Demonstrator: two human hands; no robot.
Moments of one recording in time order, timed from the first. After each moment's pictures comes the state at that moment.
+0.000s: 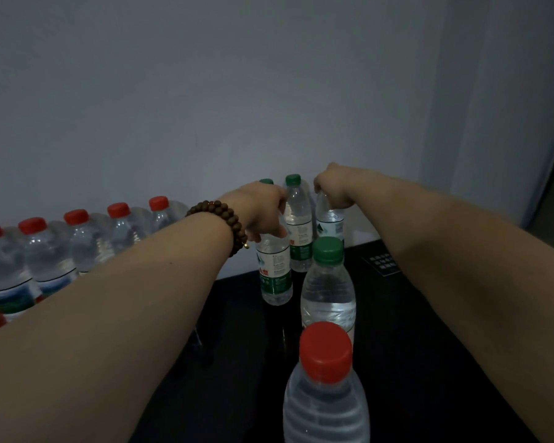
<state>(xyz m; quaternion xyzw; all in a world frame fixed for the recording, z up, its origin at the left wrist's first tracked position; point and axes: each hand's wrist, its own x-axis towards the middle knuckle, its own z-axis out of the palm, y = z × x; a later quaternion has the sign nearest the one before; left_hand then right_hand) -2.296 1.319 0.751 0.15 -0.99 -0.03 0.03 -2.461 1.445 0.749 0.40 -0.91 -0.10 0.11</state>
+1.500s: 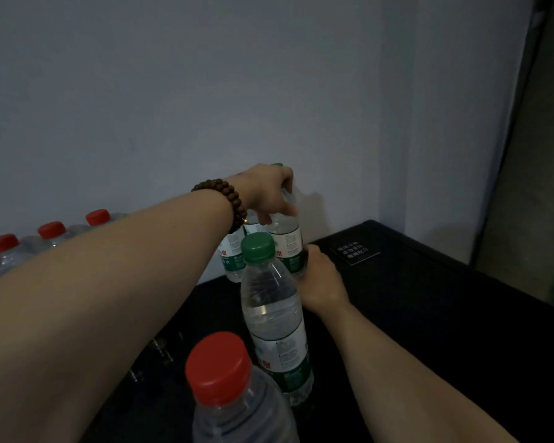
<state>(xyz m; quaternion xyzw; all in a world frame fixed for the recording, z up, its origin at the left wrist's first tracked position) -2.380 1.377 0.750 0.07 -0.99 -0.08 0.03 -2.390 1.502 0.556 0.24 -0.84 0.49 0.01</state>
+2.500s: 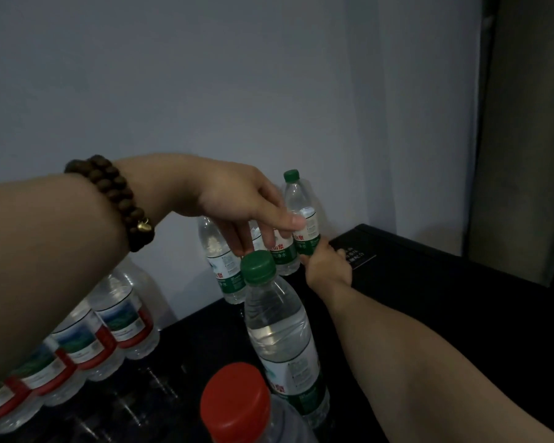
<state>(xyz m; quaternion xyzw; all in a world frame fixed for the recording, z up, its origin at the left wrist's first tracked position) -2.280 1.411 0.821 0.00 -0.96 -0.20 -0.19 -2.456 1.476 0.551 0.11 -0.92 0.37 0.10</state>
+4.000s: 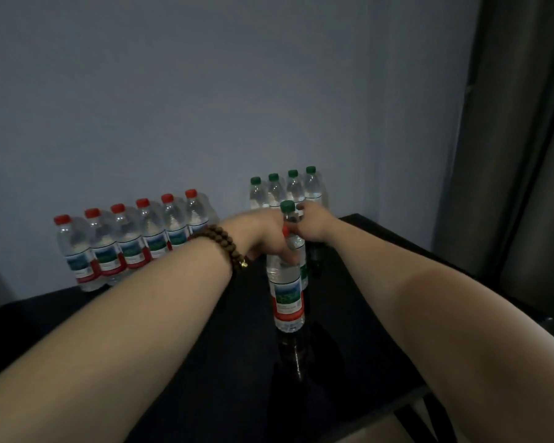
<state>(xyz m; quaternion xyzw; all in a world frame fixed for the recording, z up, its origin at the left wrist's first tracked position) -2.079 1.502 0.774 0.17 -0.98 -0.11 -0.06 -2.208 1.589 0.722 0.34 -0.86 0.38 -0.05</state>
